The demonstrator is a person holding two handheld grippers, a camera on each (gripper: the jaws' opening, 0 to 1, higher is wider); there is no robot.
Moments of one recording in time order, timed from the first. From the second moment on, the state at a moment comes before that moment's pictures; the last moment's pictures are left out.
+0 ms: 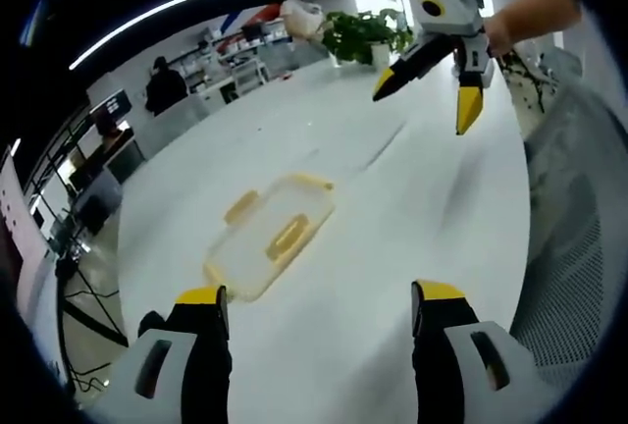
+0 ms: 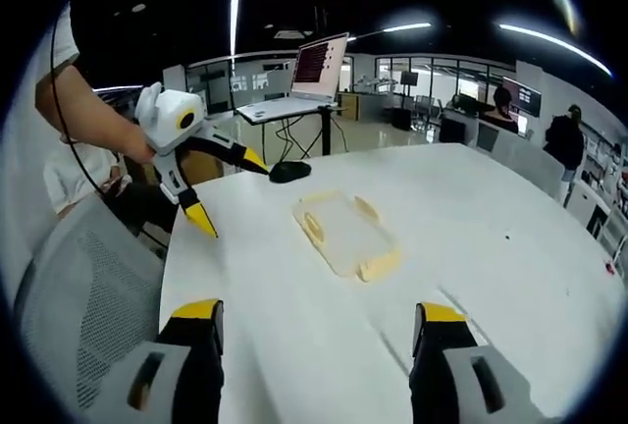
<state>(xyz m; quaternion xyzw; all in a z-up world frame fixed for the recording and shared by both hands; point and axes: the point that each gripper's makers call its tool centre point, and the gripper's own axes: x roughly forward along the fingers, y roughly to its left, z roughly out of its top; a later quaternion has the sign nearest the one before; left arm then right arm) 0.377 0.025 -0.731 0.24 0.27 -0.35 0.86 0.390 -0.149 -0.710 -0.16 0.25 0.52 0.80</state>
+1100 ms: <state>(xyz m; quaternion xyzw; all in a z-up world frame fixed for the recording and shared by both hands) 0.410 0.049 -0.729 0.27 0.28 -0.38 0.84 0.418 -0.137 -0.710 -0.21 0.25 0.55 0.77</state>
